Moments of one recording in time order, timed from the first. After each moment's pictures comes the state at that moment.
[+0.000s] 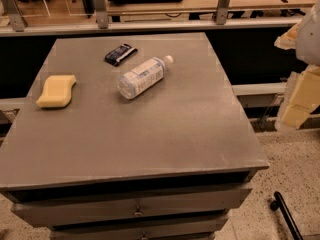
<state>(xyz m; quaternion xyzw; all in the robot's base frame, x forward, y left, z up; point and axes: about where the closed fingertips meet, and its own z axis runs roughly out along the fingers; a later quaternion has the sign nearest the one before) 0.438 -0.216 0.977 -0.60 0.78 -0.04 0.16</state>
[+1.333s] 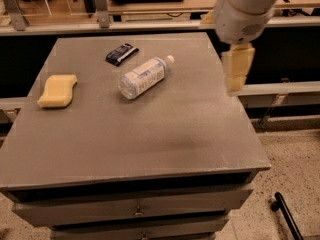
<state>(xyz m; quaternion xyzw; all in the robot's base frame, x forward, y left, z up) 0.546 -0.134 0.961 -0.77 0.61 -0.11 0.14</state>
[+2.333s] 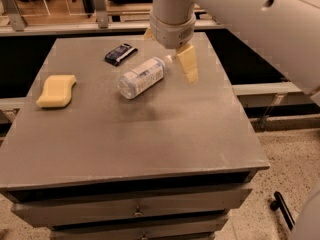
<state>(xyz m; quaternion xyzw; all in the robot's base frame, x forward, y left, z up) 0.613 -0.031 0.910 -0.89 0.44 -0.12 0.08</state>
